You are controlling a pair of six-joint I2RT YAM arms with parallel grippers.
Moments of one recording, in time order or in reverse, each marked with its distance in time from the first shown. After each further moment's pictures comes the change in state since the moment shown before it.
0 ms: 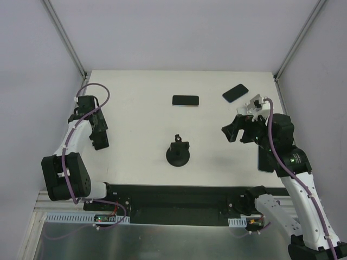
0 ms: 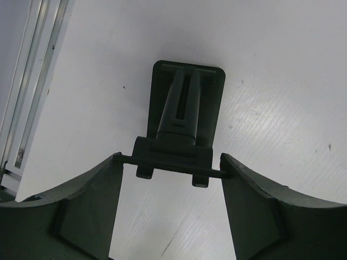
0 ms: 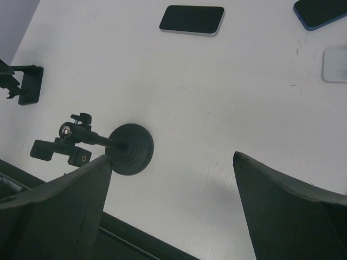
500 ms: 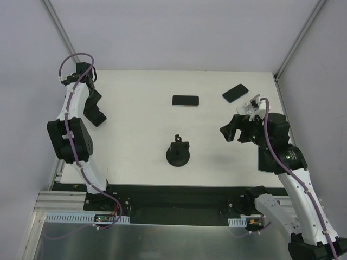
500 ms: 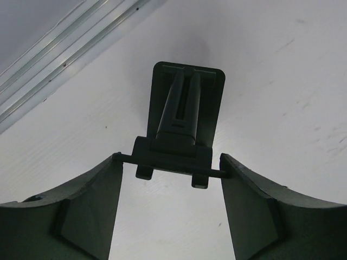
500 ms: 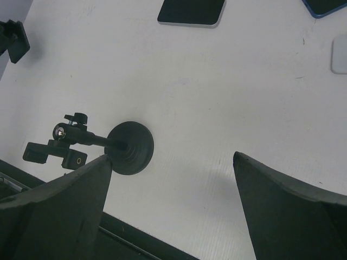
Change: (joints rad) left arm 0.000 0.407 0.623 -0.334 -0.171 -0.439; right arm 0.001 0.014 -0.041 0.036 -0.008 0.013
